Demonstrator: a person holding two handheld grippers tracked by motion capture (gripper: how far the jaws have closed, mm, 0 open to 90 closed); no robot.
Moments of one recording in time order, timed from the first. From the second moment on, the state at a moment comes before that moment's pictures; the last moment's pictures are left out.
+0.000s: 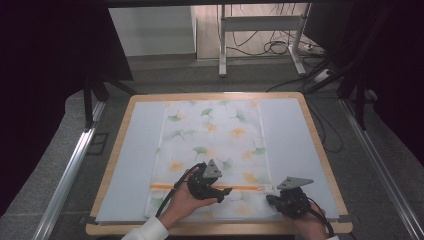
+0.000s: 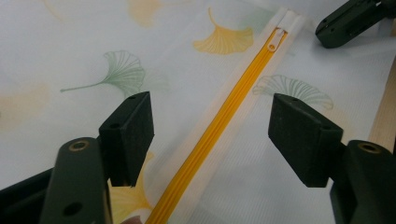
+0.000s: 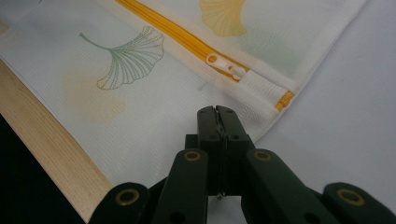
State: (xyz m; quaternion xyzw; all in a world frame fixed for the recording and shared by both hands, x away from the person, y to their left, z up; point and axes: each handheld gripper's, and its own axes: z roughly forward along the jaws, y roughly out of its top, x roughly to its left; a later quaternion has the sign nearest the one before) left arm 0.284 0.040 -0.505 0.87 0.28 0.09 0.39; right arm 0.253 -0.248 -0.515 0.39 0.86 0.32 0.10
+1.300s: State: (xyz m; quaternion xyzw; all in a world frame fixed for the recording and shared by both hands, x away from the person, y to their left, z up) left arm 0.318 -0.041 -0.506 0.89 0.21 0.04 0.40; right arm 0.253 -0.249 -0.515 0.38 0.86 0.32 0.09
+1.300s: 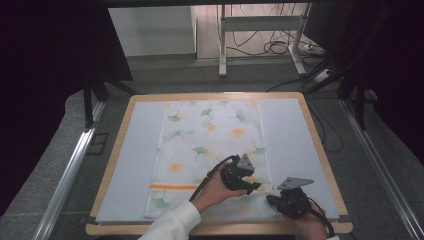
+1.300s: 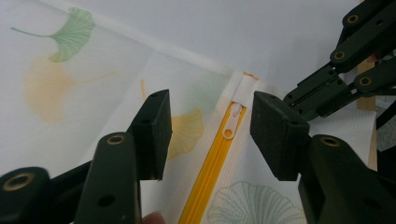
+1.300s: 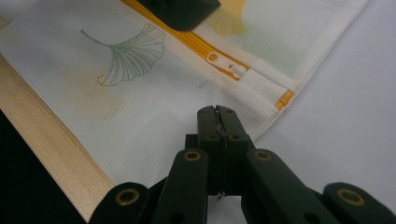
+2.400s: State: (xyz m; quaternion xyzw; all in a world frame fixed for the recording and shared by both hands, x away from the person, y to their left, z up) left arm 0.321 -0.066 -0.522 0.92 0.17 0.01 0.36; right arm 0.252 -0.252 -0.515 0.39 0.86 0.32 0.09
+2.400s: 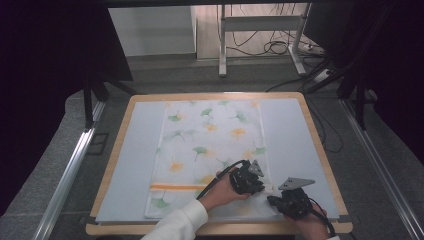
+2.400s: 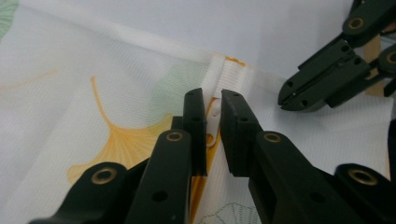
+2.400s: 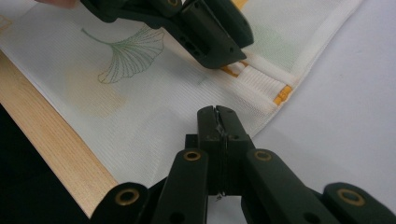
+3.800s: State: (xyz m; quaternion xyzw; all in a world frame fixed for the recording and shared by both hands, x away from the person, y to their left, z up) left arm 0.321 -0.073 -0.515 0.93 0.16 0.01 0.32; right arm 0.254 -0.253 -0.515 0.39 0.86 0.32 0.08
